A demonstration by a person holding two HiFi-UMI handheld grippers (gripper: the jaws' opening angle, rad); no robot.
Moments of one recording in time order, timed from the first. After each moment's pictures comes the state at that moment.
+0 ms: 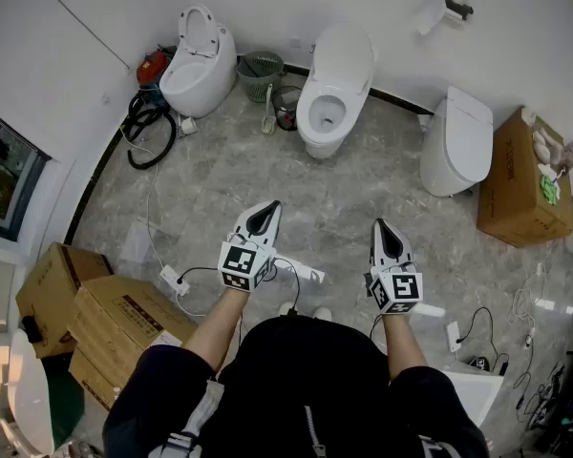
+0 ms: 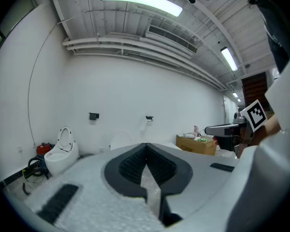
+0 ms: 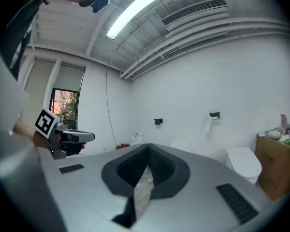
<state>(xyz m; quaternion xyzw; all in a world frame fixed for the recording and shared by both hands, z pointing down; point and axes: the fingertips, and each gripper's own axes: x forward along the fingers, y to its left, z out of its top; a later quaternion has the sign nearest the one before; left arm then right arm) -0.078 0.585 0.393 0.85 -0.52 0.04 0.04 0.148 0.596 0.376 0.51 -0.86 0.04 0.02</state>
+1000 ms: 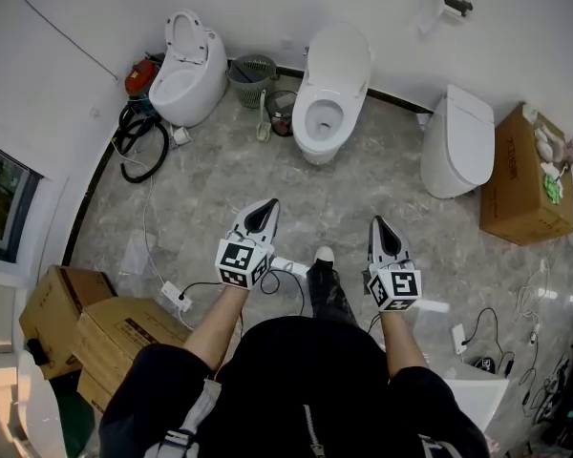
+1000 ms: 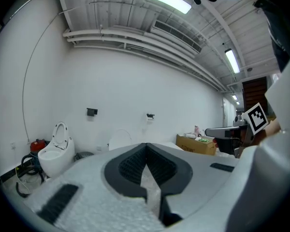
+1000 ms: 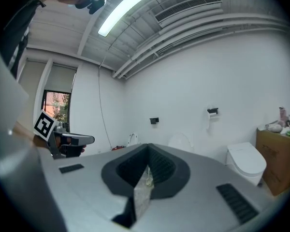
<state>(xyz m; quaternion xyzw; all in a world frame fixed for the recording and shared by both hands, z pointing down) -0.095 0.495 0.415 0.86 -0.50 0.04 0.07 0.133 0.514 0.398 0.53 -0.84 0.06 0.01</state>
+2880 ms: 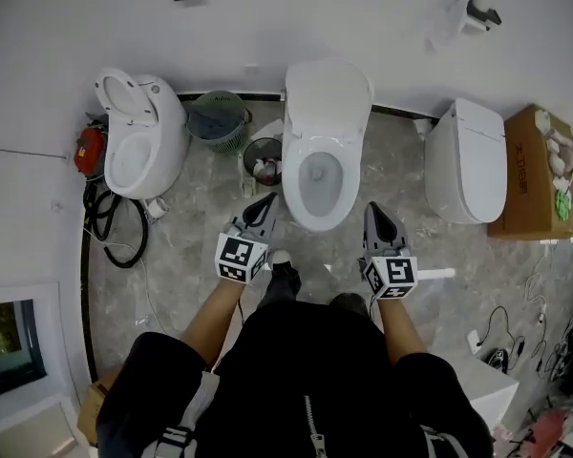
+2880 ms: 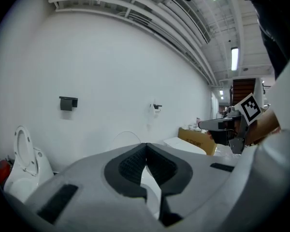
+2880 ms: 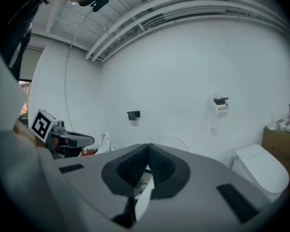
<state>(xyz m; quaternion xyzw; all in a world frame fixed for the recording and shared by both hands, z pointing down) -0.162 -0.066 0.449 0.91 -0.39 0.09 0.07 0.044 -0.019 0.423 0.61 -0.79 0.10 0.04</state>
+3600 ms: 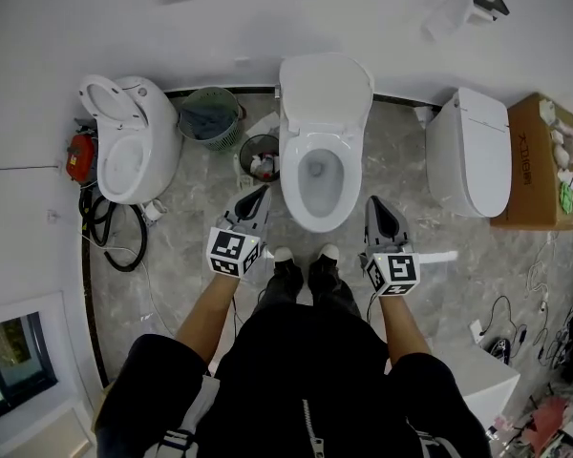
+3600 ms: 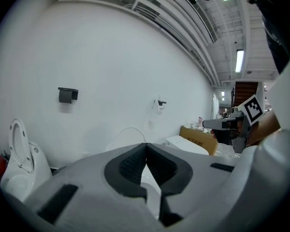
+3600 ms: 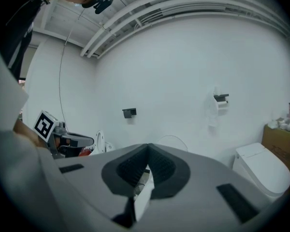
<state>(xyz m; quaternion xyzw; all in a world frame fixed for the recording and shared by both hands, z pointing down) -0.165 -0.133 0.475 0.91 -0.39 0.11 0.11 0.054 -0.074 0.440 0.62 -0.78 0.11 0.05</state>
